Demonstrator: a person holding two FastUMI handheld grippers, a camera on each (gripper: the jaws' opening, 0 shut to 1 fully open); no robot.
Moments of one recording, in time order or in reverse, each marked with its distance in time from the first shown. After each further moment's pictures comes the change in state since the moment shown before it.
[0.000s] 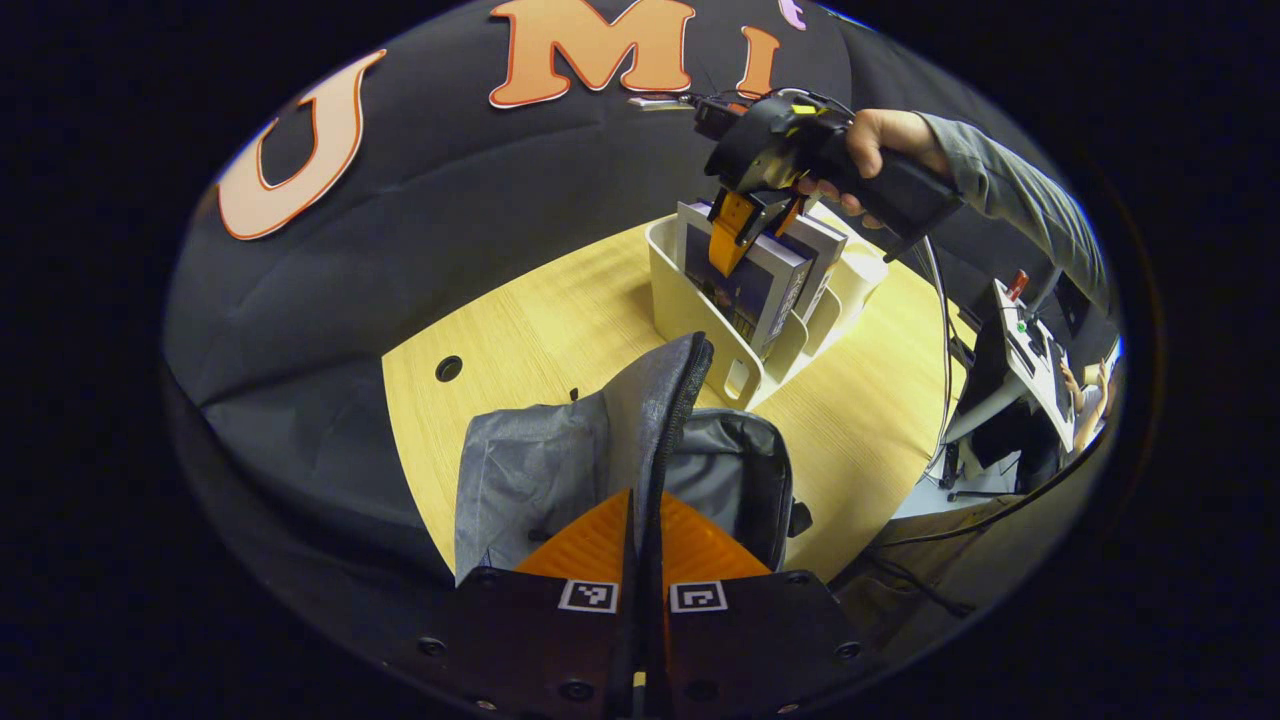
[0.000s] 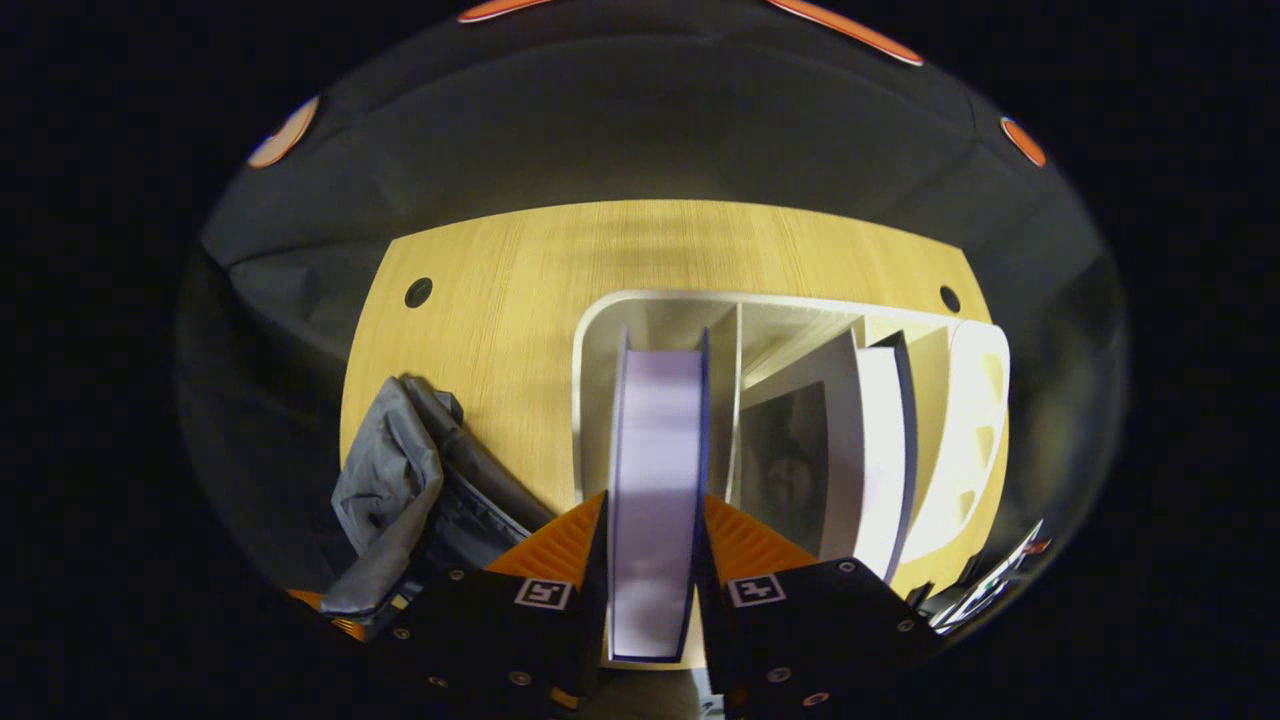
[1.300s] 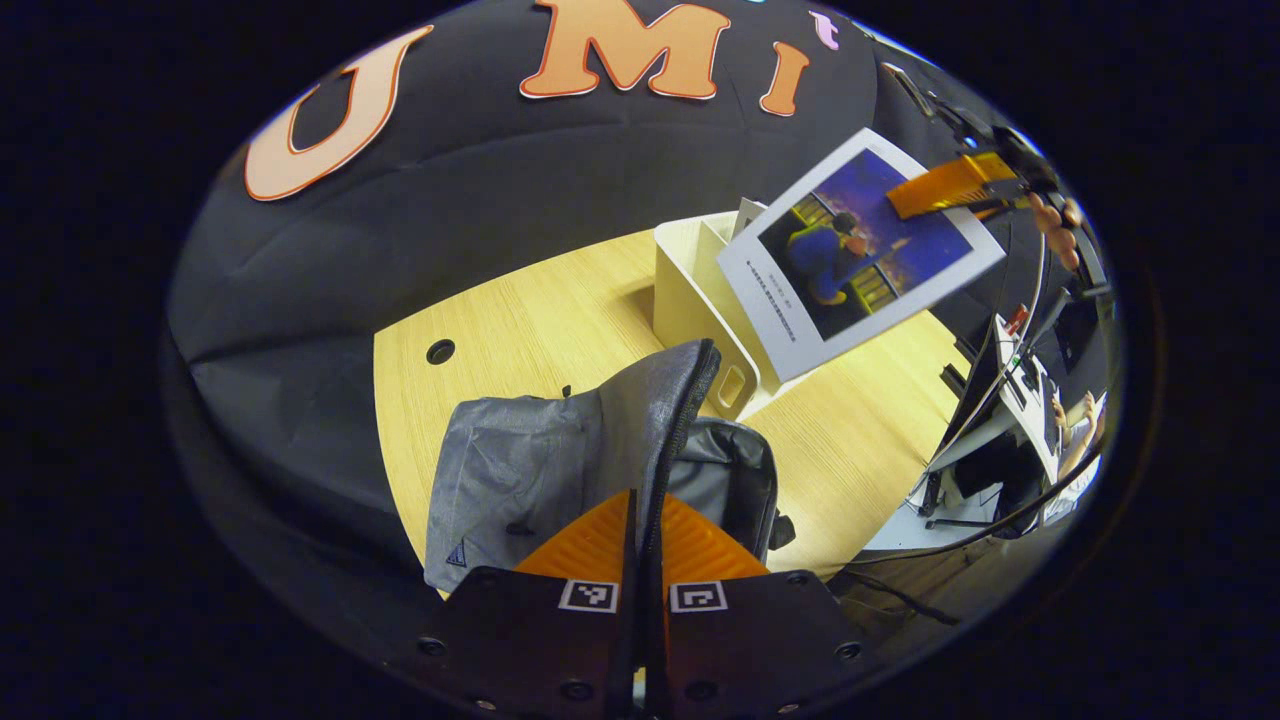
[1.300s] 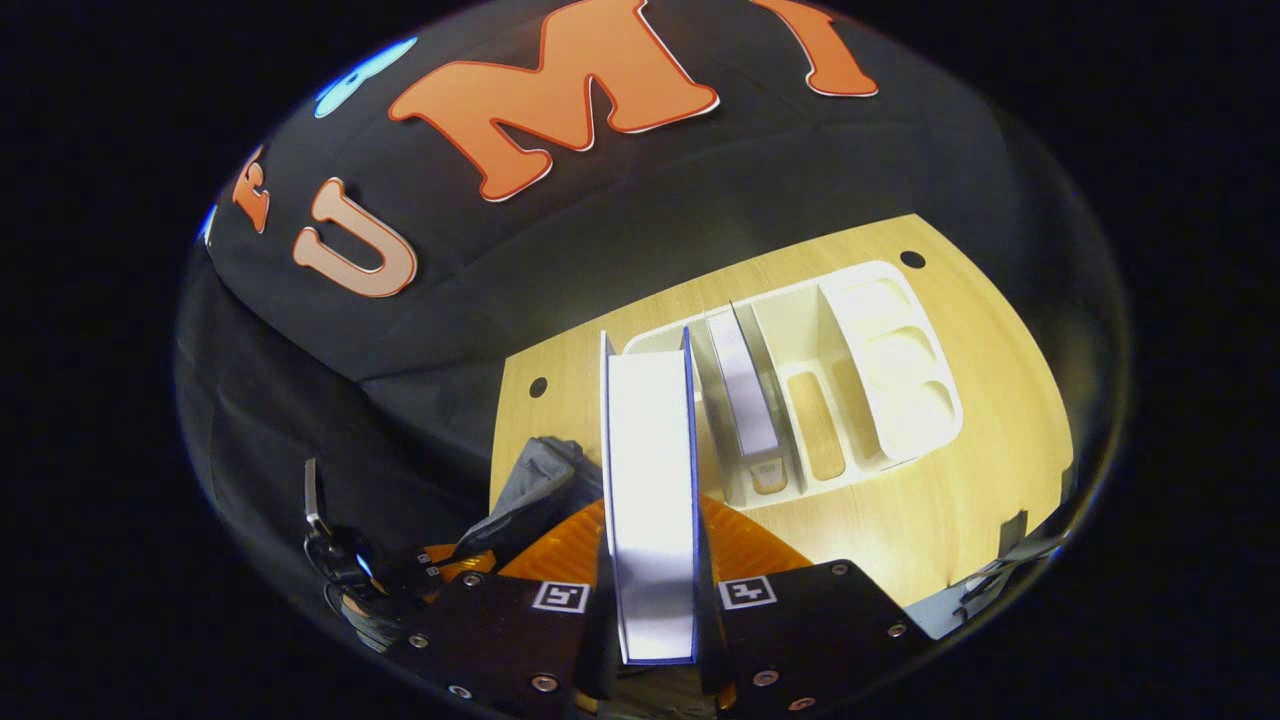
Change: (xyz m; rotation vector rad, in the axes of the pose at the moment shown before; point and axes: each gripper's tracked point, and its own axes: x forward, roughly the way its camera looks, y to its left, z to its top) left arm 0.011 -0.007 -0.010 -0.090 -0.027 -0.034; right arm -0.159 -0.038 -0.086 0.229 -0.344 0.352
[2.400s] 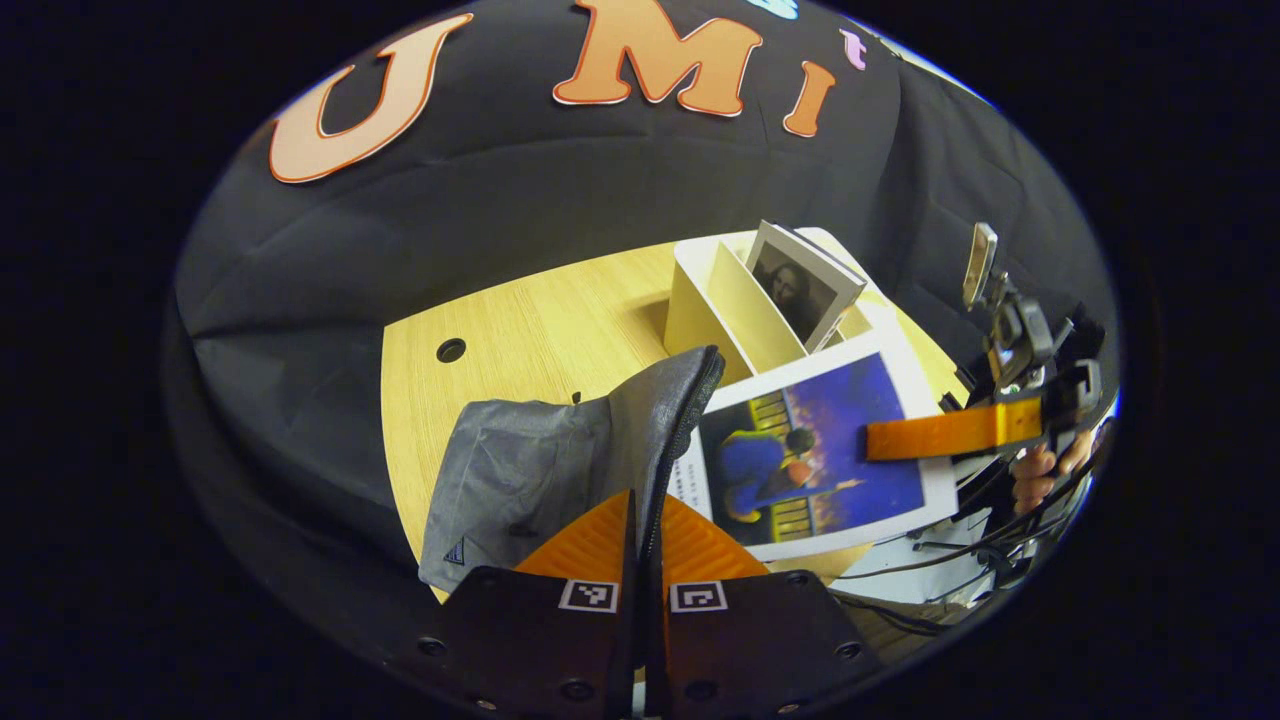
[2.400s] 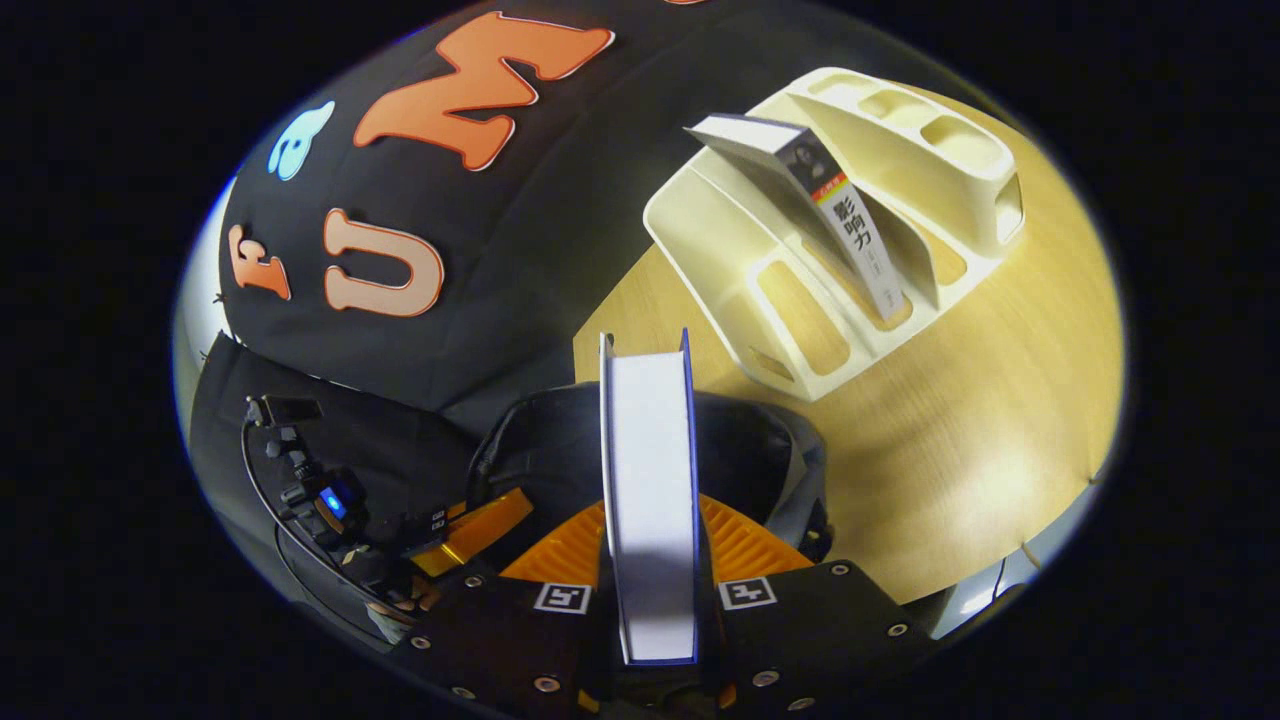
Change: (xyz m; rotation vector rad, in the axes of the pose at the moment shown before) left arm -0.010 0.010 0.011 -0.066 -0.041 -0.001; right arm 0.087 0.061 -0.153 0.346 0.016 0.305
